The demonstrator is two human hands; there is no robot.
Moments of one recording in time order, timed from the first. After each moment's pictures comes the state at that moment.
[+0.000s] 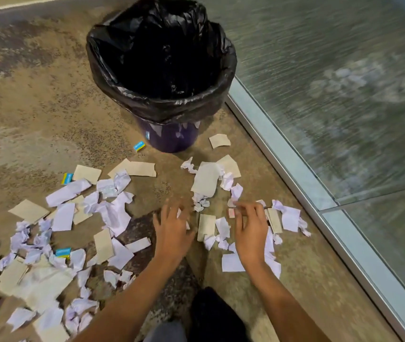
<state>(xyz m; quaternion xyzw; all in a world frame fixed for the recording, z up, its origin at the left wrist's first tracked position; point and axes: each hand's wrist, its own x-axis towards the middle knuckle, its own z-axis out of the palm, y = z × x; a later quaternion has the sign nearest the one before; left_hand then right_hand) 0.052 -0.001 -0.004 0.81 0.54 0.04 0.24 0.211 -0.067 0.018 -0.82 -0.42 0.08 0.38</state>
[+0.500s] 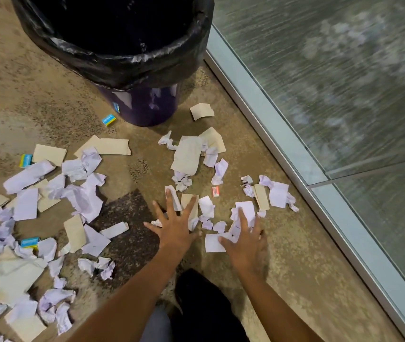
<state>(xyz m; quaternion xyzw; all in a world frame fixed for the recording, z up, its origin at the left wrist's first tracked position) 0.095 -0.045 -0.063 0.76 0.55 -0.18 0.28 0.232 -0.157 -0.072 -0.90 -0.29 0.29 0.12</state>
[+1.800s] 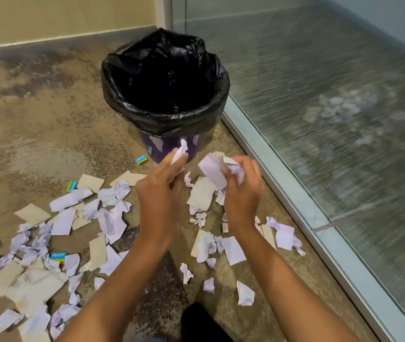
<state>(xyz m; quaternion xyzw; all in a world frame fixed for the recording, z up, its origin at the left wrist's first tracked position) 0.083 0.017 0.157 0.70 0.52 0.44 0.21 0.215 -0.001 0.120 -0.74 -0.40 0.07 0.54</state>
